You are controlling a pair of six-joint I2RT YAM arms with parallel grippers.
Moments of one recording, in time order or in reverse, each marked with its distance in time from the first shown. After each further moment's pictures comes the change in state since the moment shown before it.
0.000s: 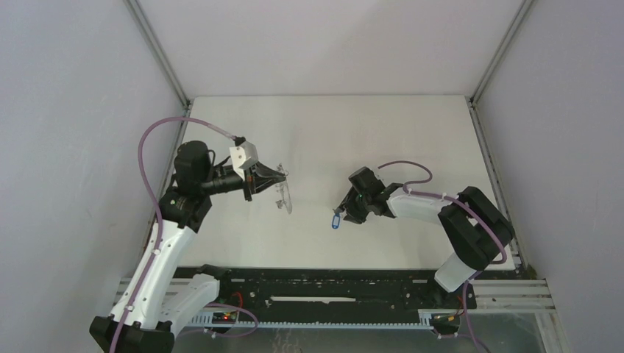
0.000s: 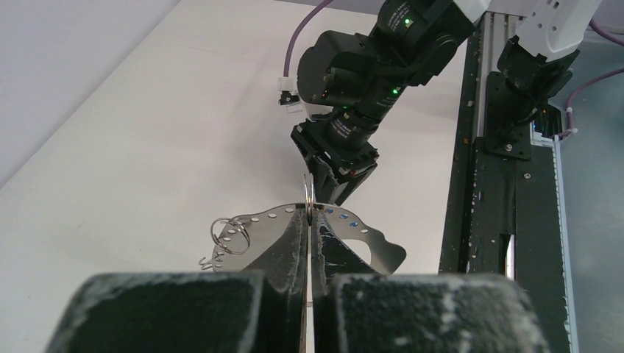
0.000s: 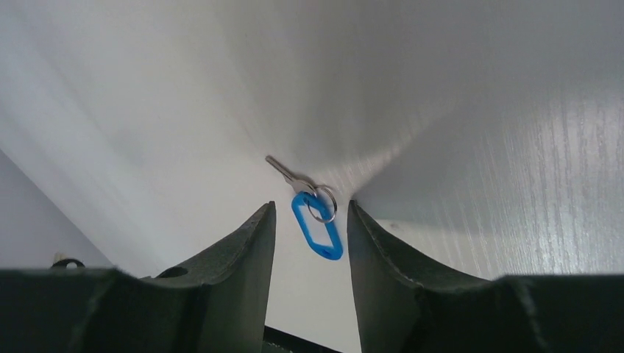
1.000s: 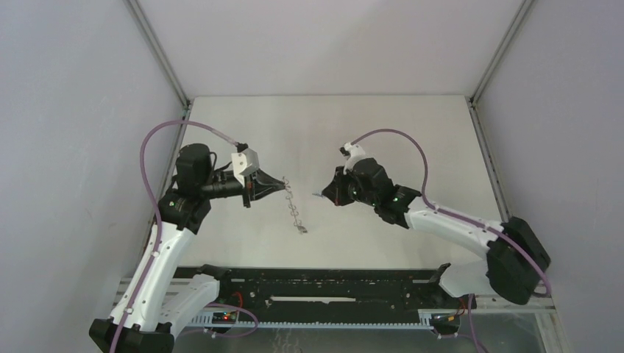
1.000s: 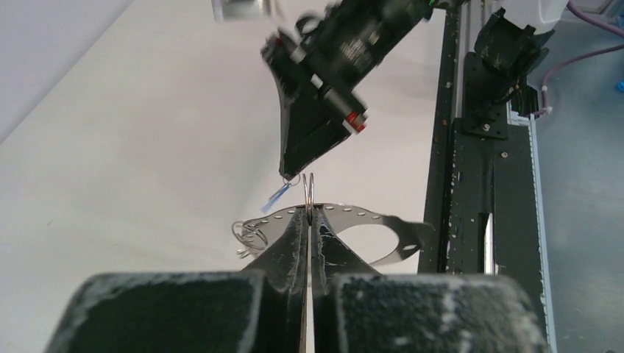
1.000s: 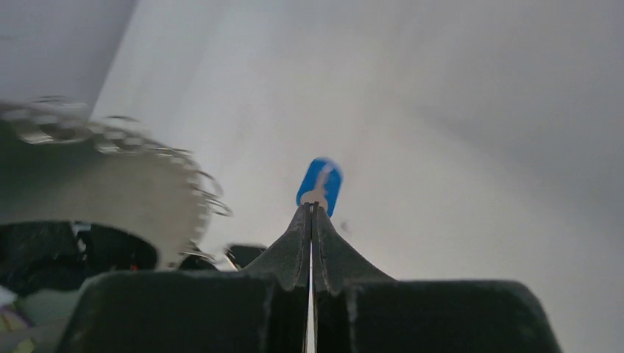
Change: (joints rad) left arm 0.000 -0.014 0.000 -0.093 0.038 0.060; right arm 0.097 -0.222 0.035 0.194 0.014 -0.615
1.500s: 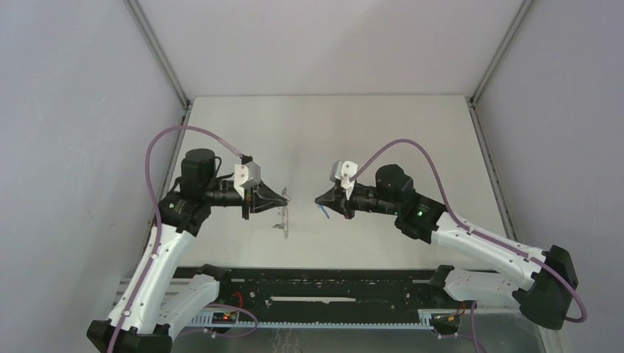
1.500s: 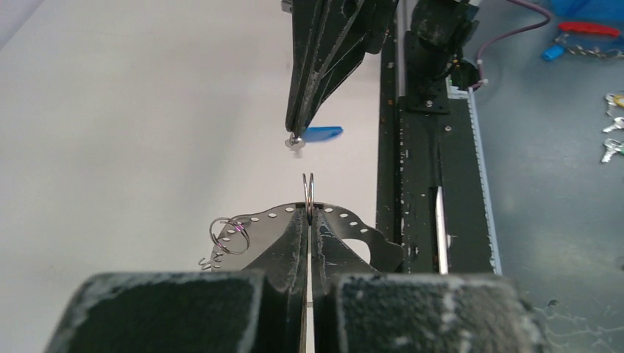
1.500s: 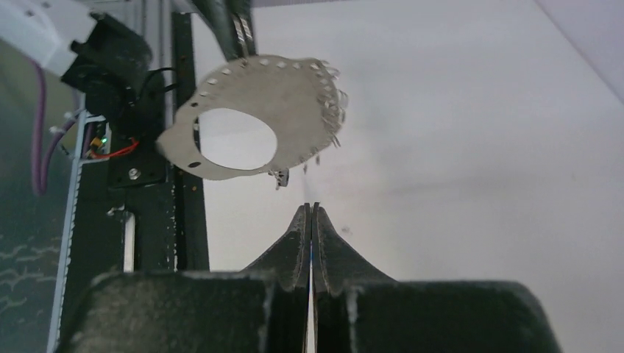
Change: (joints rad) left arm -0.017 -0.013 0.000 -0.178 0.104 0.127; right arm 0.103 -0.304 -0.005 0.061 -0.355 -0.756
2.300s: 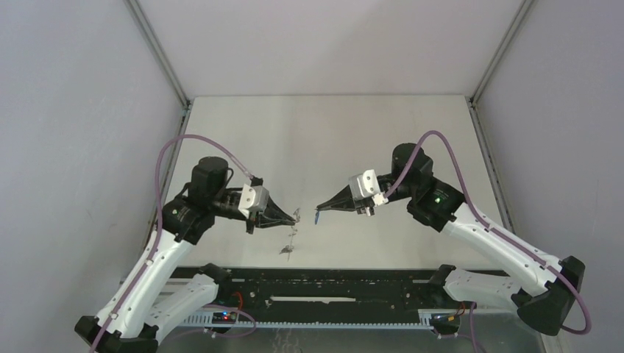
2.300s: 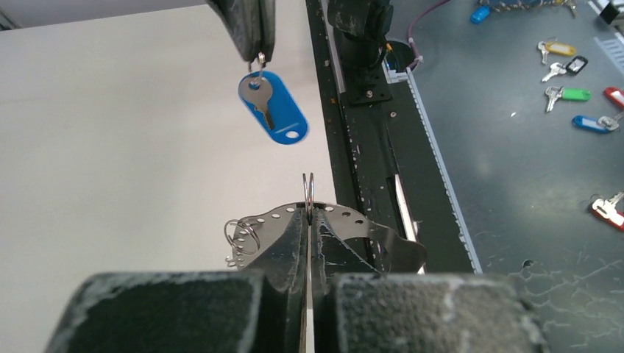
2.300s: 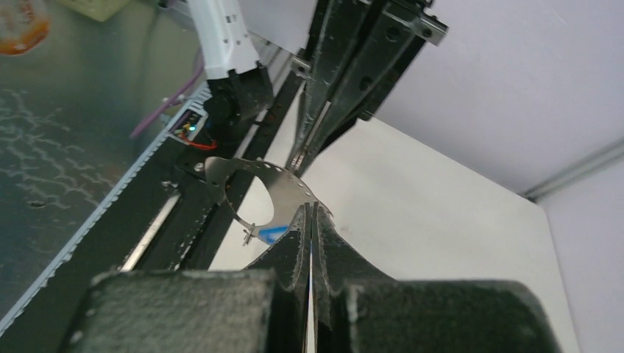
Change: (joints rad) left arm -0.193 -0.035 0.000 -0.067 0.030 0.109; right arm -0.081 -0.023 0.198 -0.138 -0.591 -0.390
